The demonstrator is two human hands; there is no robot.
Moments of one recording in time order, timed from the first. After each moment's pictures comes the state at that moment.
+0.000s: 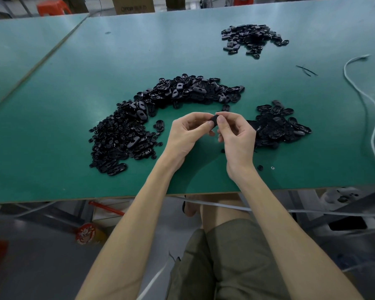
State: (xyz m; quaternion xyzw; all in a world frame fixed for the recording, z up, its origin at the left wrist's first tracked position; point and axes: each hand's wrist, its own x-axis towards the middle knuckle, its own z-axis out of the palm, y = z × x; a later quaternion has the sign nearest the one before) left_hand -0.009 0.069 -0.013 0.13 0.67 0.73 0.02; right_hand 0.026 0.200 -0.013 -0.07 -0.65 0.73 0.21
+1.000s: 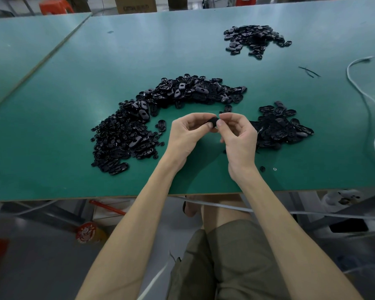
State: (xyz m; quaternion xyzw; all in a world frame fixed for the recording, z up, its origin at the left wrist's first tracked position) left_hand -0.007 0.069 -0.013 0.11 0.67 0.74 -0.01; right_hand 0.022 0.200 -0.017 -0.06 -0.63 0.75 0.19
